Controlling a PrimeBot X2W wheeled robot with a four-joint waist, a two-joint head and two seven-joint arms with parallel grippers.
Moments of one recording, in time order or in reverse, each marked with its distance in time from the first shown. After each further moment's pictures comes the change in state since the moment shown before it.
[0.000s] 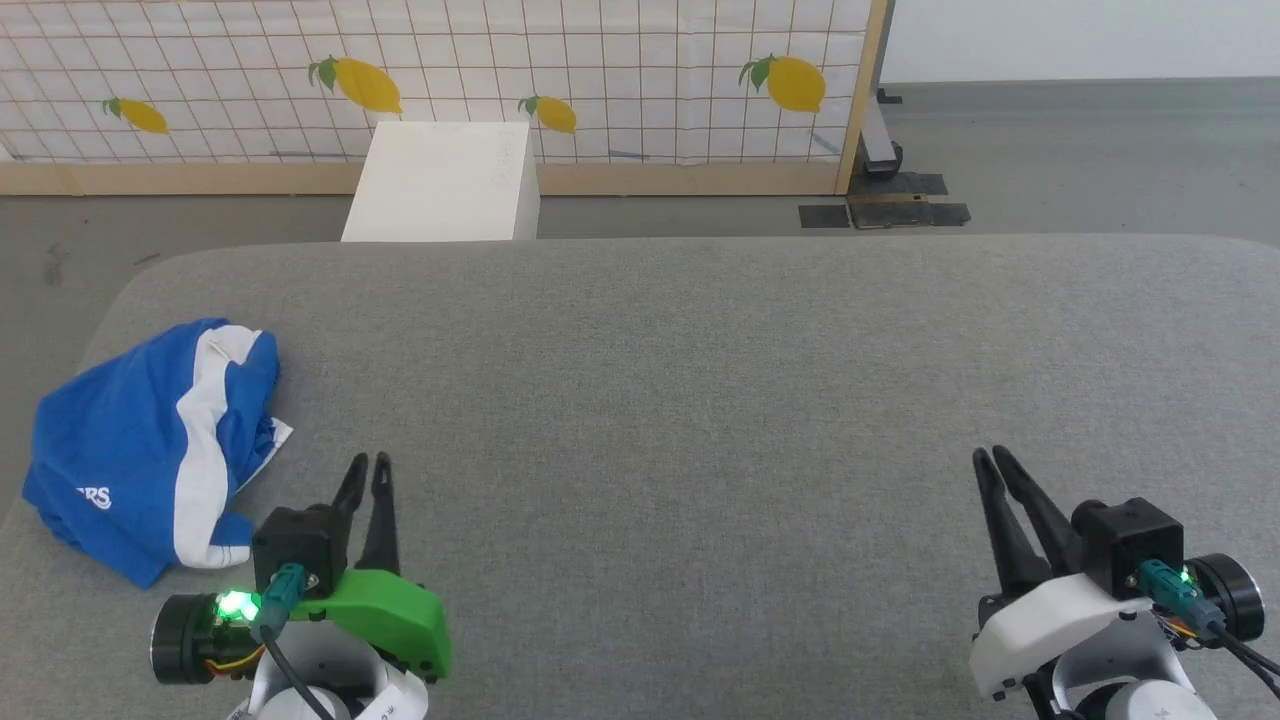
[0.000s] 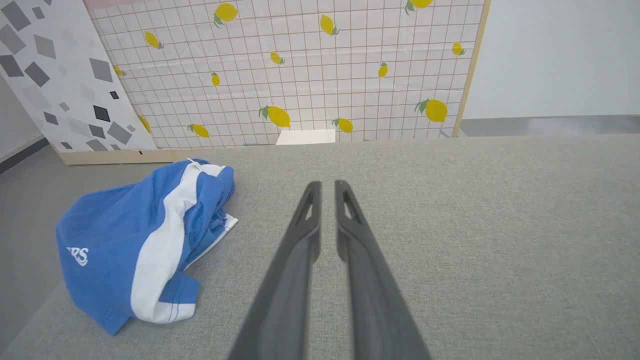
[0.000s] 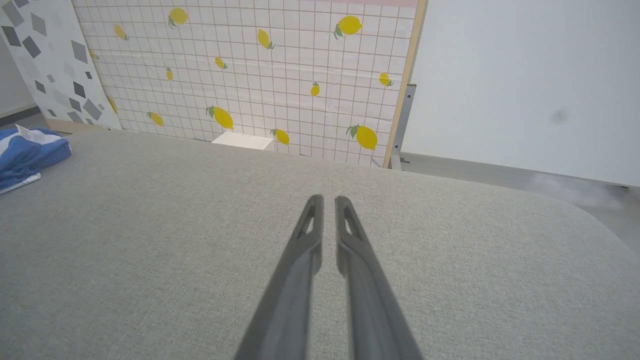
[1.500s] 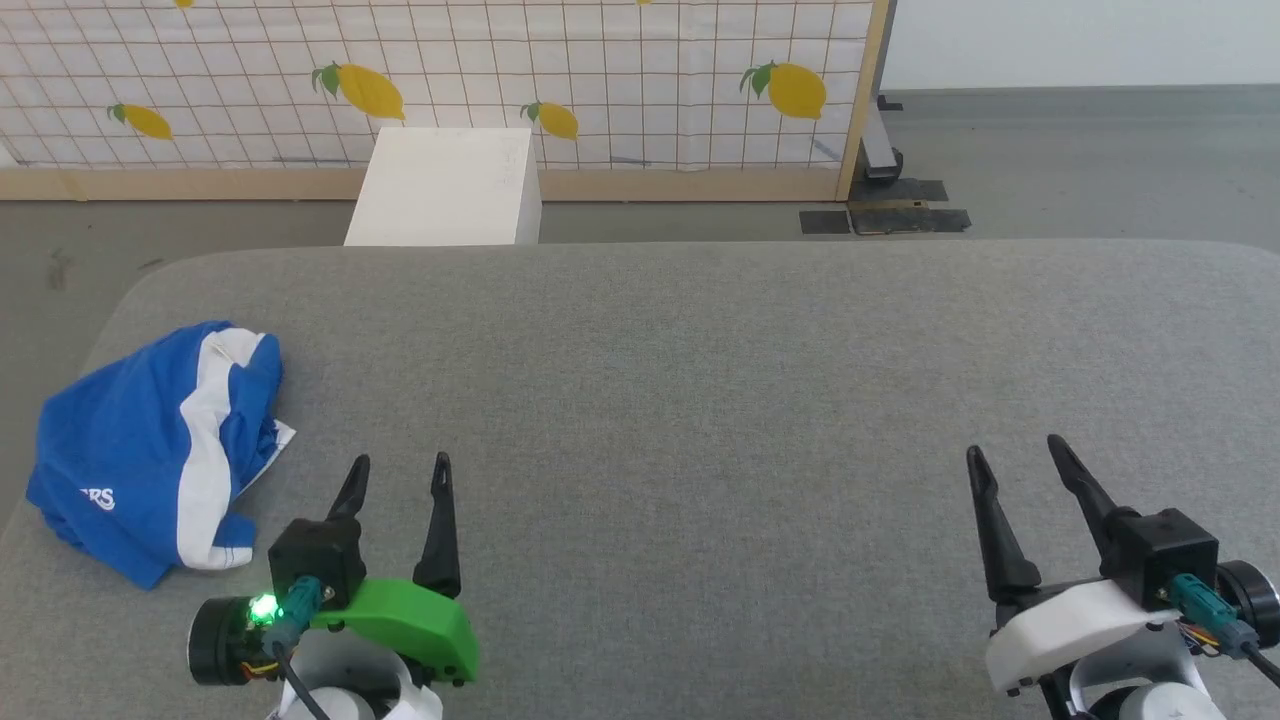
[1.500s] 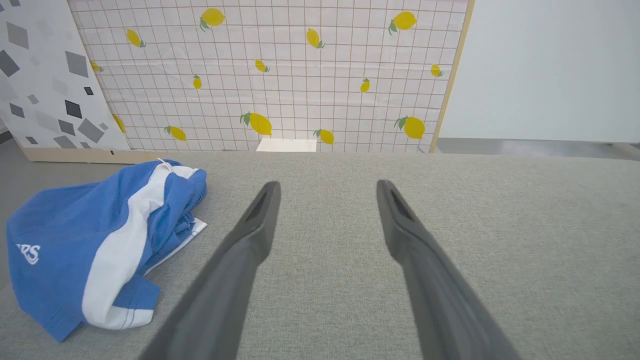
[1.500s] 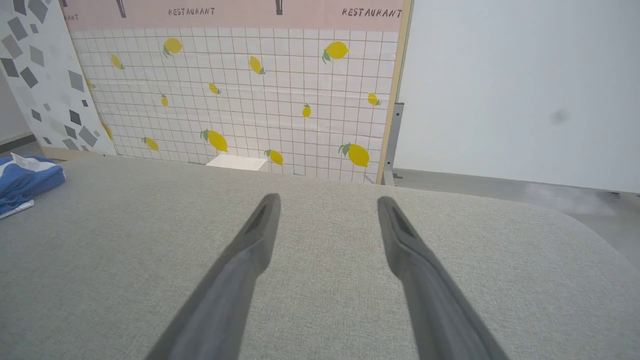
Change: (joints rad) left arm -0.012 0.000 -0.053 0.057 -0.087 0.008 -0.089; right arm 0.000 0.000 -0.031 0.025 0.022 0.000 -0.089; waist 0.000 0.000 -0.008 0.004
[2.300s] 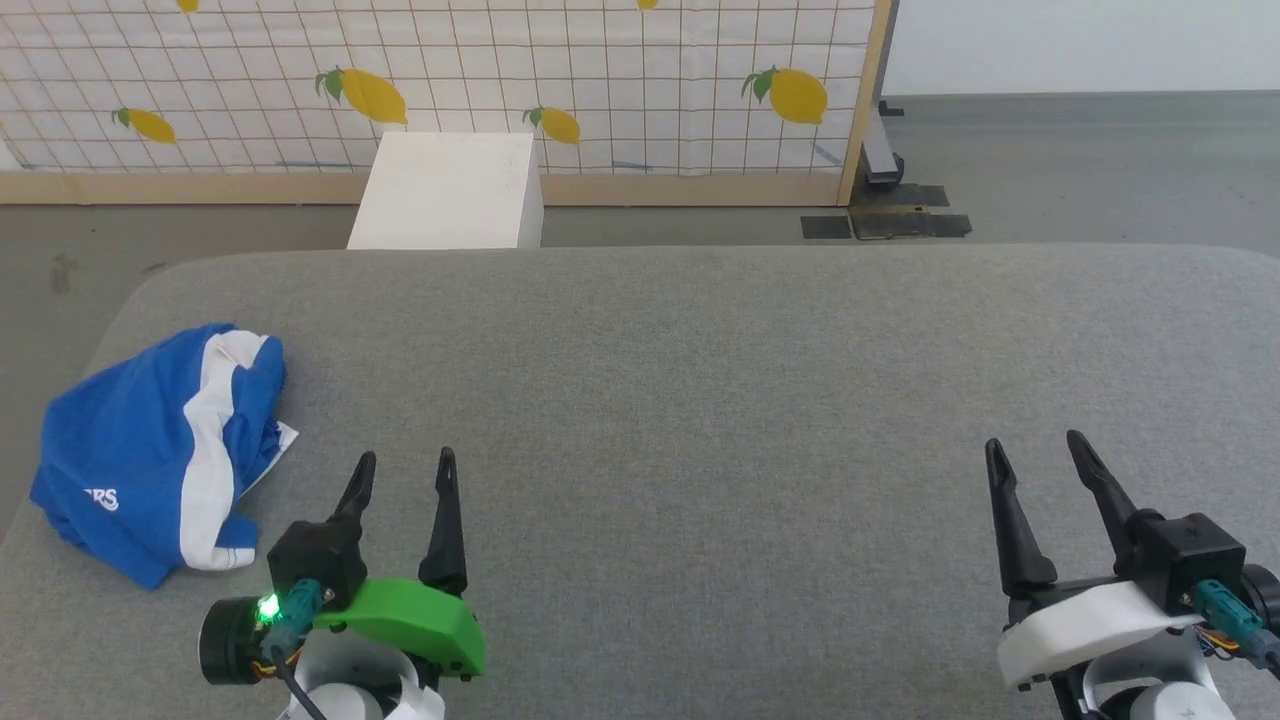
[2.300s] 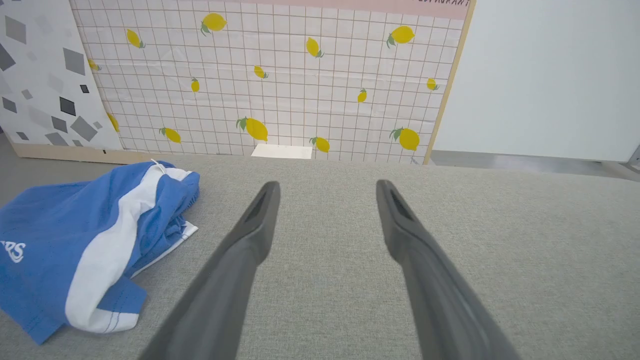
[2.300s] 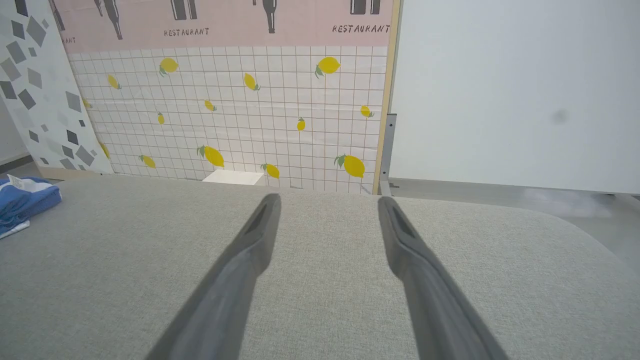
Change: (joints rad) left arm -0.015 0.000 -0.018 0.034 -0.049 0.010 -0.049; right arm -0.004 0.000 -0.023 0.014 0.025 0.000 -0.045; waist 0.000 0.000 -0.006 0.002
